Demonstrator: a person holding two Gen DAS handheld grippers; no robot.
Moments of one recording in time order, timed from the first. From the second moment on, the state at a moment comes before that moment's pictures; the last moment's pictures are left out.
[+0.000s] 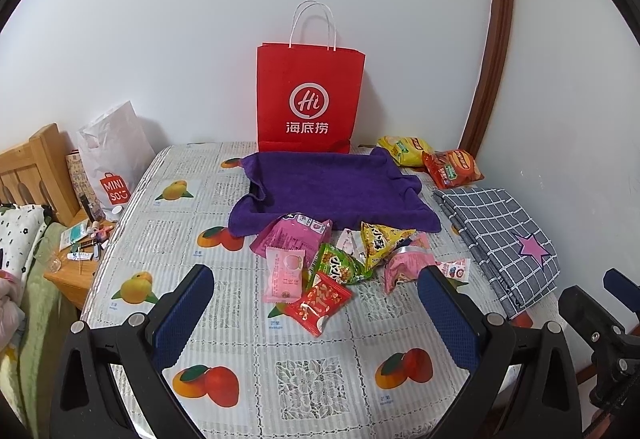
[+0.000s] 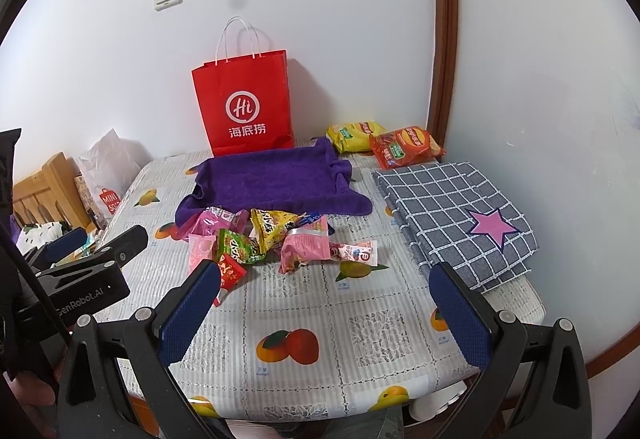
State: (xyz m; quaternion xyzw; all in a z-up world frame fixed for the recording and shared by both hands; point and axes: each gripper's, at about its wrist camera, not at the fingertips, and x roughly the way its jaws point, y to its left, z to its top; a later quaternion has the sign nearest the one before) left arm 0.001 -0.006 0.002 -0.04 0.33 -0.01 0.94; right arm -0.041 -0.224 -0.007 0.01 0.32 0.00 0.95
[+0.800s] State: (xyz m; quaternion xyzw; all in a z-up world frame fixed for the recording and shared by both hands) left arm 0.080 0.014 -0.057 -0.06 0.41 0.02 0.91; right arm 0.042 -0.248 -0.067 0.03 0.39 -0.02 0.92
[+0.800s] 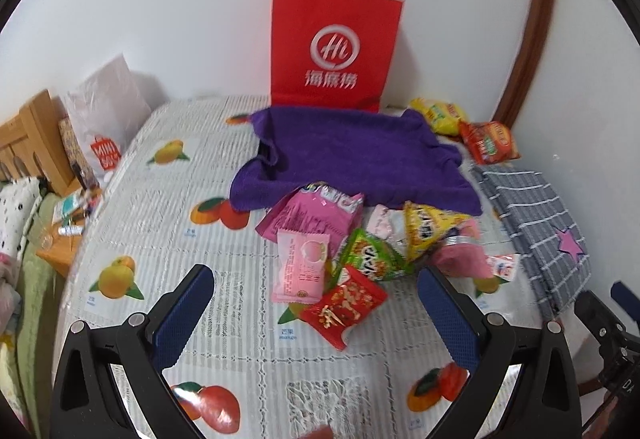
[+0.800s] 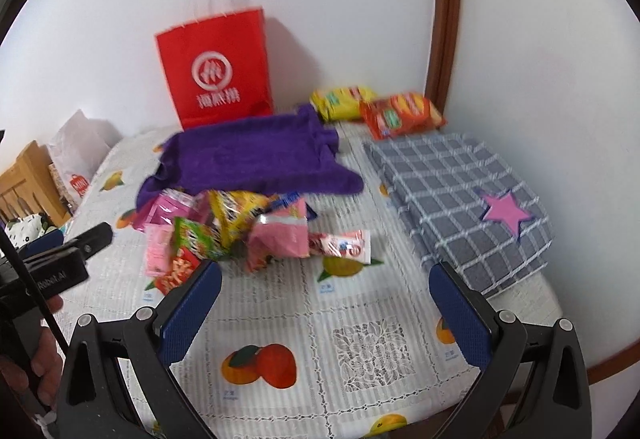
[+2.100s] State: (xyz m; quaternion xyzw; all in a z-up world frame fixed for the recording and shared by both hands) left arm 0.155 0.027 -0.129 -0.09 0.47 0.02 0.88; right arm 0.156 -0.272 -0.181 -0.04 0.45 0.05 0.89
